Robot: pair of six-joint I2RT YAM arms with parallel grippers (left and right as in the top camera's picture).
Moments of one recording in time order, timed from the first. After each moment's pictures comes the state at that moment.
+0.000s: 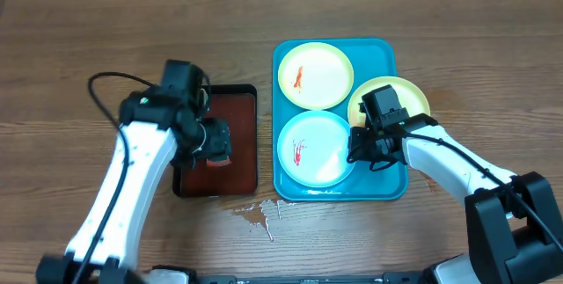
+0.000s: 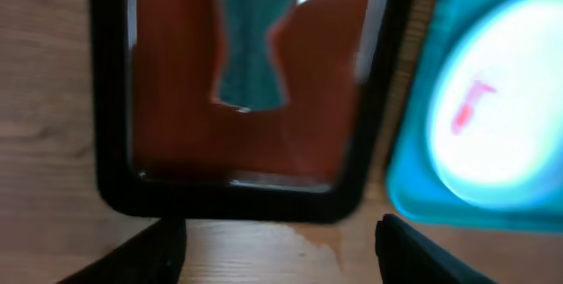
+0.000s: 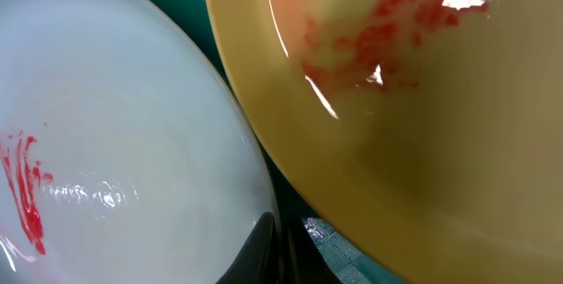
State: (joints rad) left arm -0.16 1.48 1.22 -1.18 0.07 -0.39; right arm 0.34 1.66 0.89 -0.52 -0.15 0.44
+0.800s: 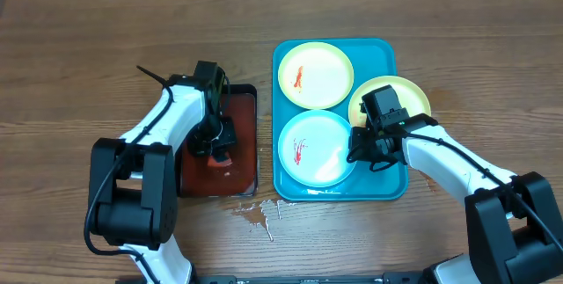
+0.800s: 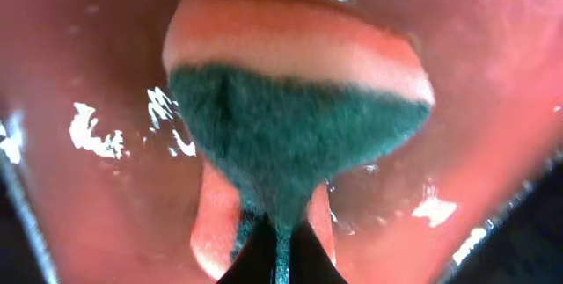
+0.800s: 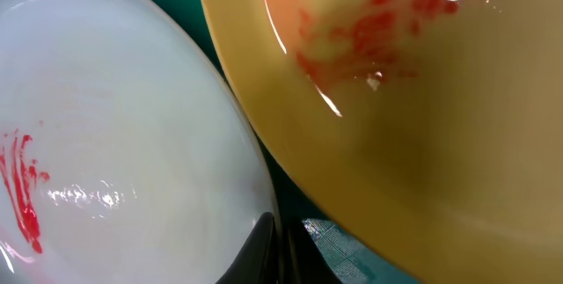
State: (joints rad) left arm -0.16 1.90 1.24 -1.01 0.05 -0.39; right arm 0.34 1.66 0.89 -0.53 -0.14 0.46
